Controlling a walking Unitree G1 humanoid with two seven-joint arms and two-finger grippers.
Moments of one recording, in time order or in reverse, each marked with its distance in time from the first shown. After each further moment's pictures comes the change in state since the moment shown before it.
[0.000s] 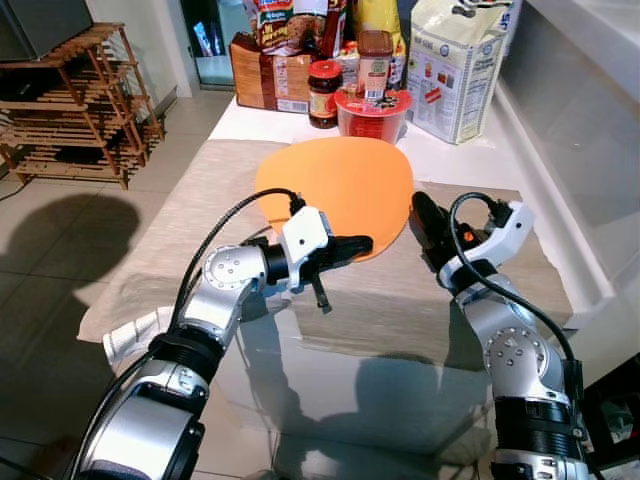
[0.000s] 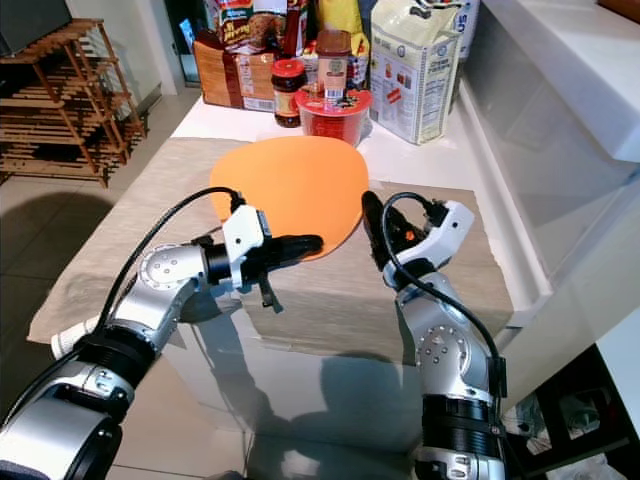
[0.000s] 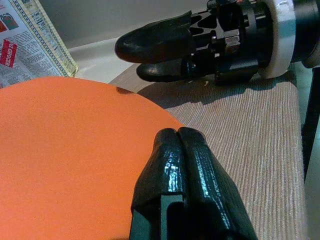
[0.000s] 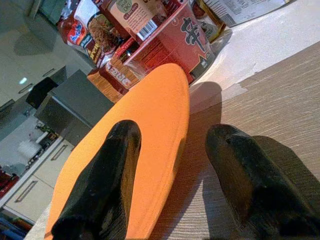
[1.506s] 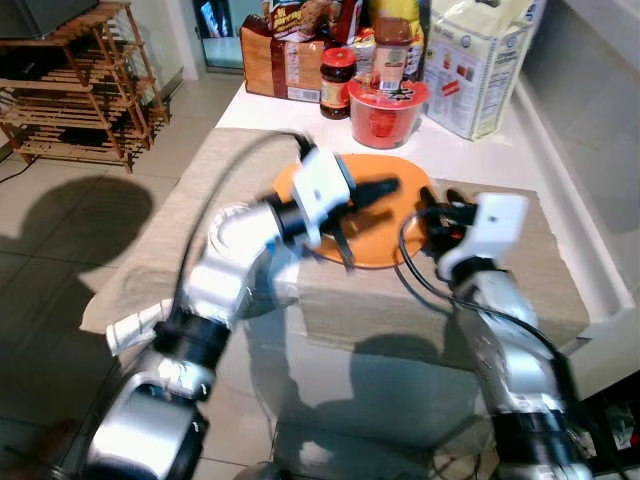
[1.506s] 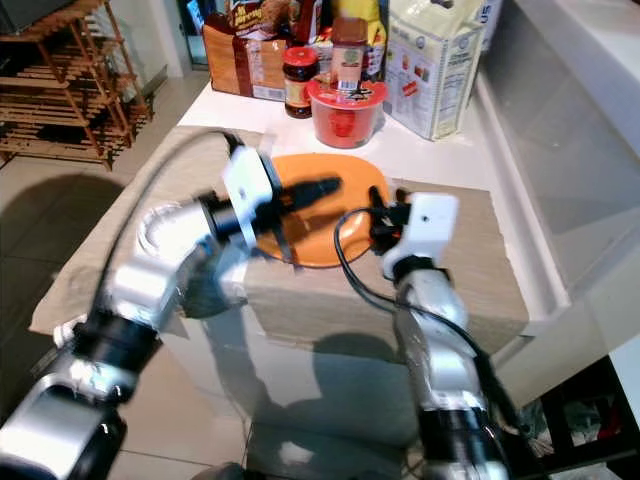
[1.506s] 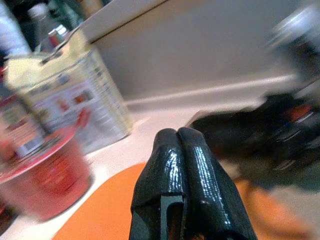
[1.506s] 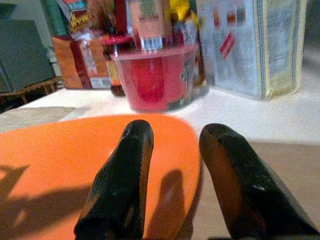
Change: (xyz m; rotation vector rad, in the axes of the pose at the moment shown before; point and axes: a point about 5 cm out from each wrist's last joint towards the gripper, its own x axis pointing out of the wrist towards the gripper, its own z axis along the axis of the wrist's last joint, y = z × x) left arm 0.008 0.028 0.067 0.123 -0.129 0.167; right arm -0.011 0.013 0.013 -0.678 -0.150 -0.087
